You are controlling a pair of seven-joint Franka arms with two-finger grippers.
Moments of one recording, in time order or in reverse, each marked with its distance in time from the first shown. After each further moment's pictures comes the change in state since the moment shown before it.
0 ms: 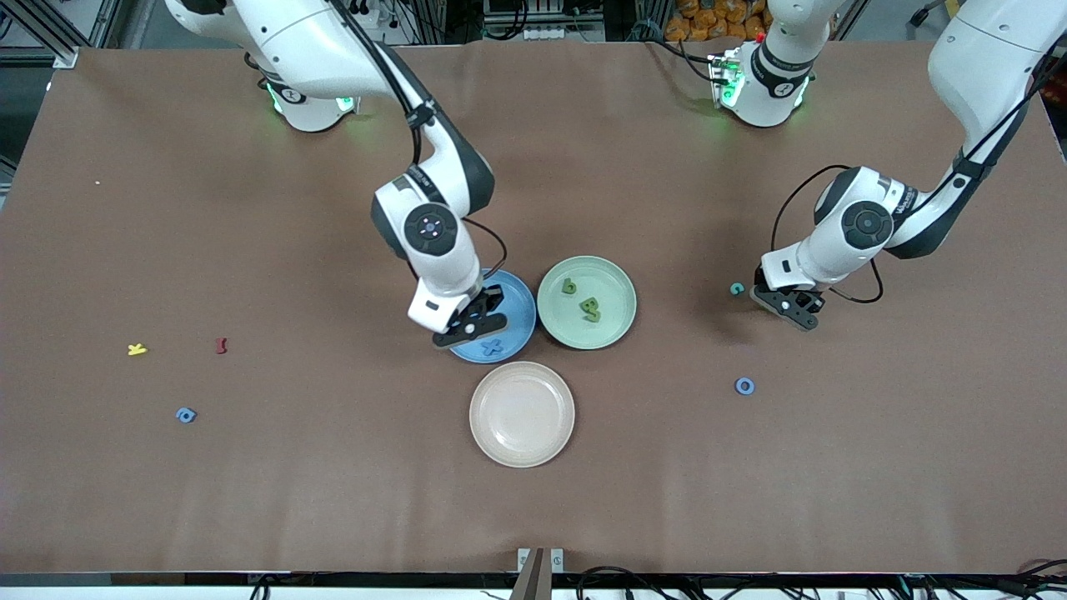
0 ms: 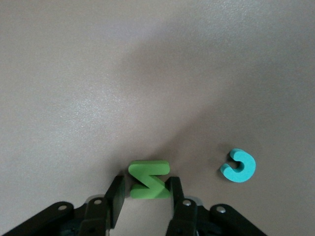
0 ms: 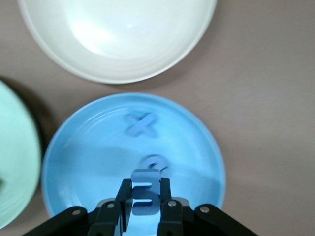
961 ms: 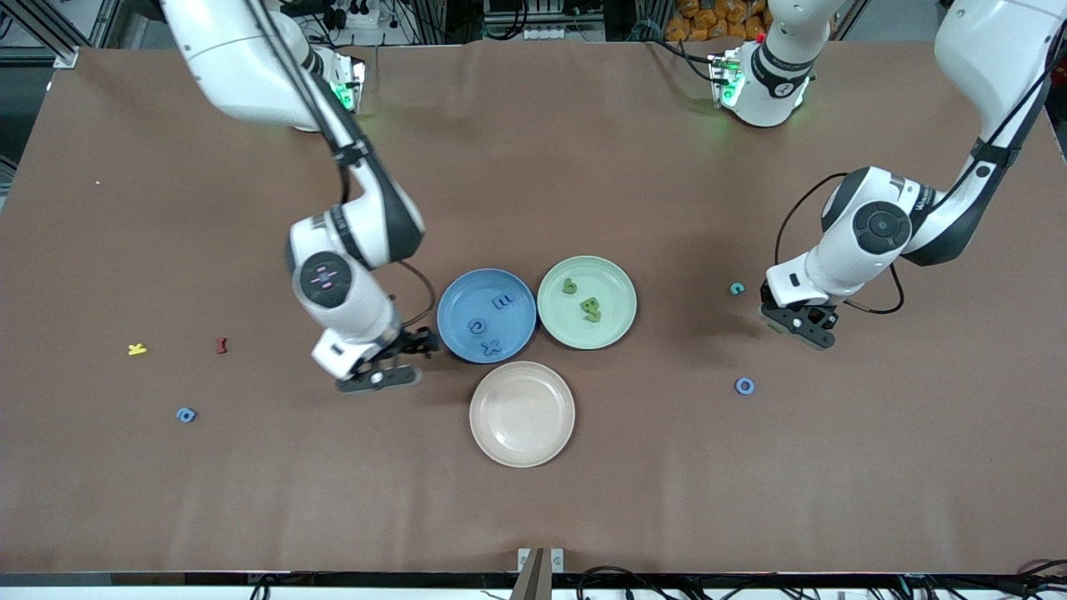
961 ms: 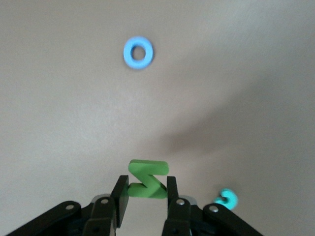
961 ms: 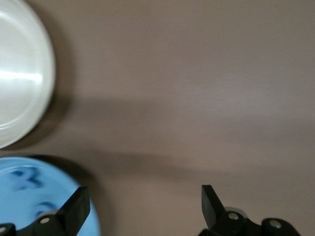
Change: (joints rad) left arm 0.002 -0.048 -0.118 0.173 -0.096 -0.182 -0.036; right arm -0.233 -0.012 -0.011 0.030 -0.002 -0.031 -0.074
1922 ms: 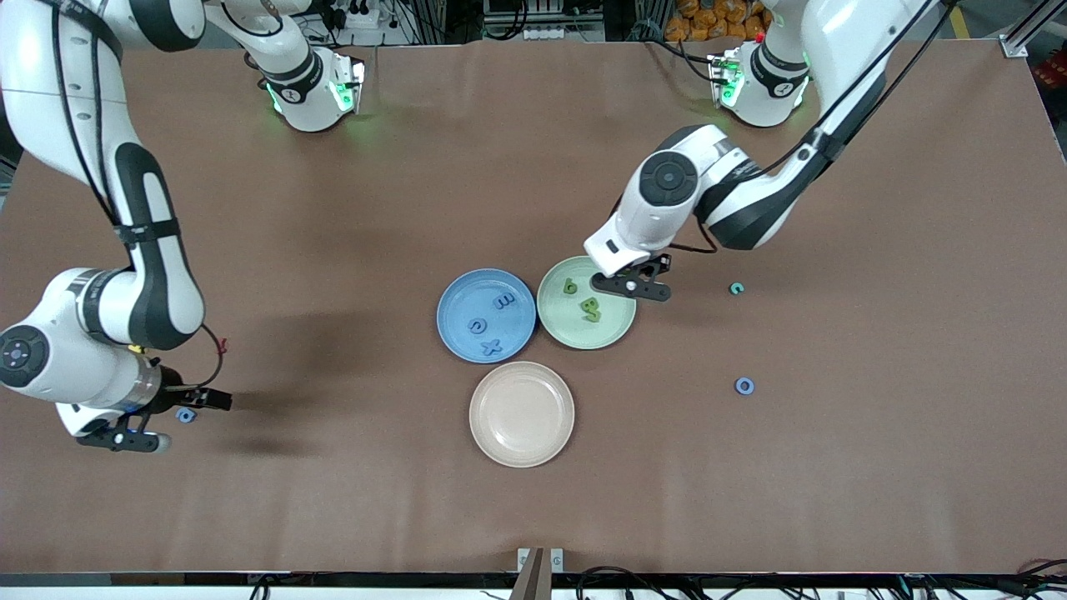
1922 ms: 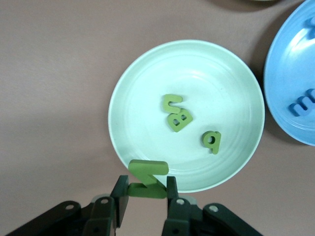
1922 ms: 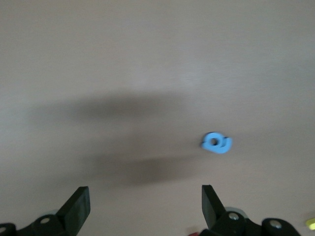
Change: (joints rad) left arm -0.566 0.093 -0.005 0.263 -0.159 -0.237 -0.770; right arm -0.511 0.105 0.000 0.177 0.000 -0.103 -0.231
